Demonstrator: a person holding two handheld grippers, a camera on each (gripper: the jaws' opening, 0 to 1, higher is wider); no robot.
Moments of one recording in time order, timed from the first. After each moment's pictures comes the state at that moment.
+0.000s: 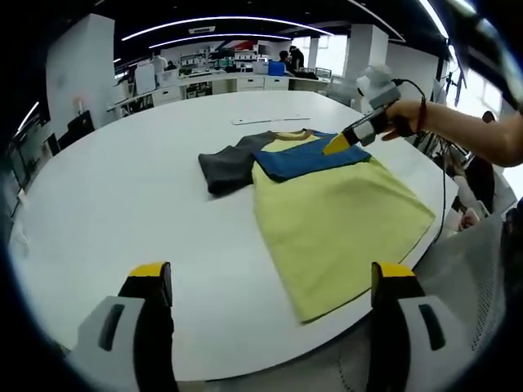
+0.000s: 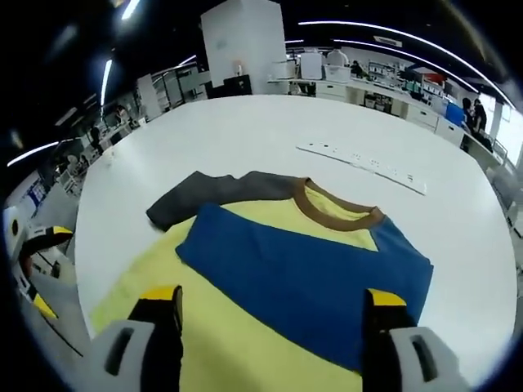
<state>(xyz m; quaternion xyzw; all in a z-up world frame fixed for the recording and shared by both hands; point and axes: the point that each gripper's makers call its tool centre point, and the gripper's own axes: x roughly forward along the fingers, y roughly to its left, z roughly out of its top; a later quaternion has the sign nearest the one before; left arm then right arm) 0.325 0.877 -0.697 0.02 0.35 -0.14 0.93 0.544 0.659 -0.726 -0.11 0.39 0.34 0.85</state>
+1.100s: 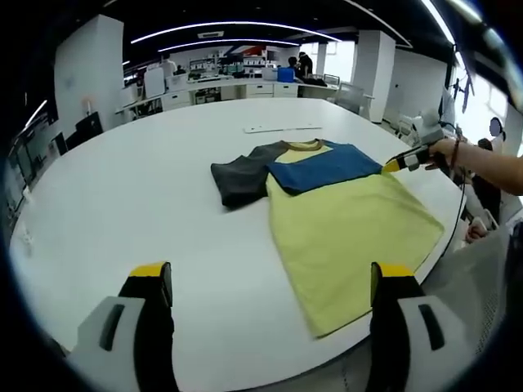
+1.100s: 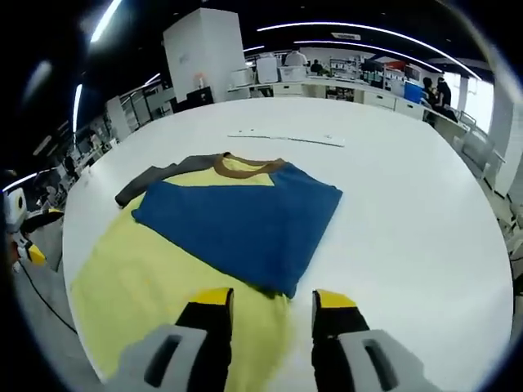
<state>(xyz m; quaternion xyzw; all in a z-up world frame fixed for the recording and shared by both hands) 0.344 0.893 -0.688 0.02 0.33 -0.12 0.94 0.532 0.529 -0.758 -0.06 0.39 0.26 0.88</state>
